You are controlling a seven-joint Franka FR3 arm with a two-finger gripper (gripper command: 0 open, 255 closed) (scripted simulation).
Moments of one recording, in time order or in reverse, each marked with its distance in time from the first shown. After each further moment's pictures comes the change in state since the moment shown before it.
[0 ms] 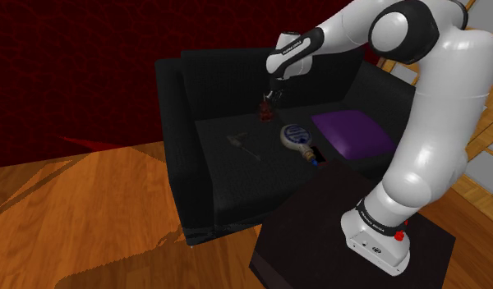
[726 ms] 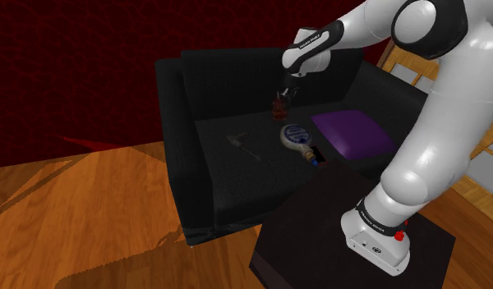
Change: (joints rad) arm -0.058 -0.130 -0.034 -0.128 0.001 -0.003 -0.095
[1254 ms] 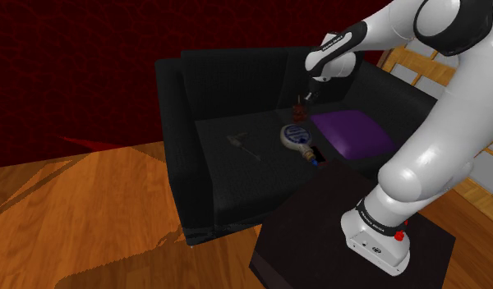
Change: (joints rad) arm -0.102 -0.109 -0.065 -0.169 0.009 0.056 -0.179
